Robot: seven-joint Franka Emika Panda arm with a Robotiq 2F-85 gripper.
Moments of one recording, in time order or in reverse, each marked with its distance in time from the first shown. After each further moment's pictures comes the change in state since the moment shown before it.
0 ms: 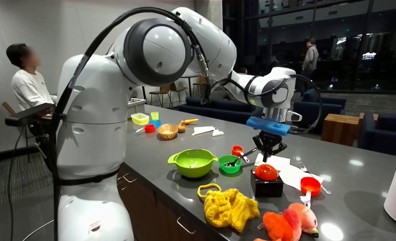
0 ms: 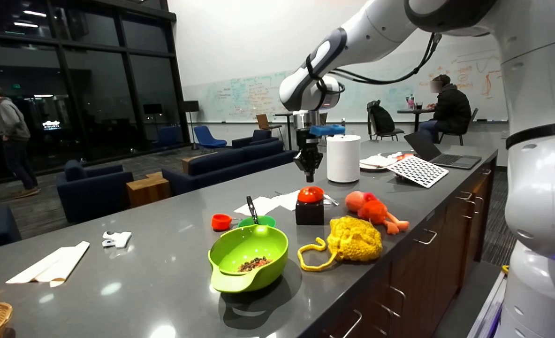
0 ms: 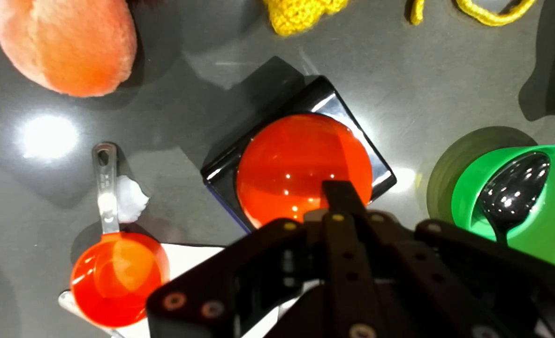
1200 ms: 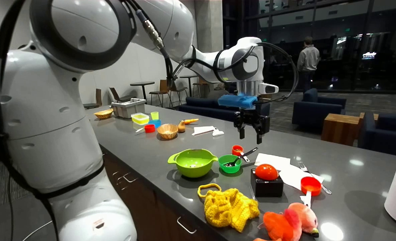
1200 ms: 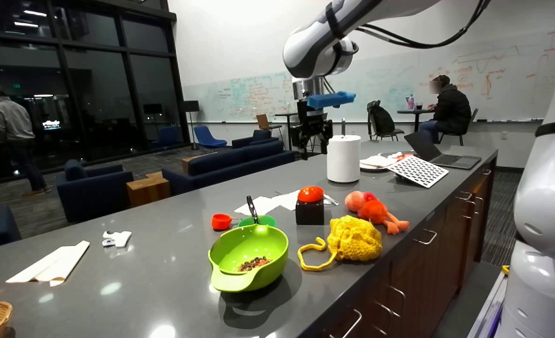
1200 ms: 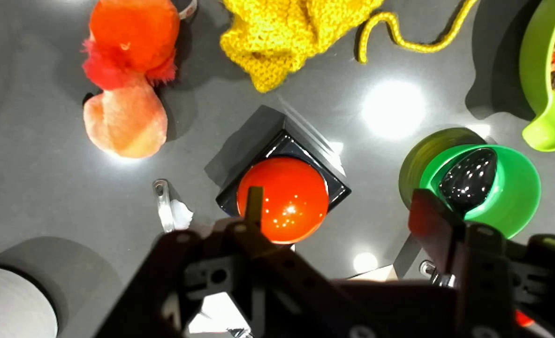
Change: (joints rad) arm 0.075 -0.330 0.035 -0.196 -0.155 -0.043 0.348
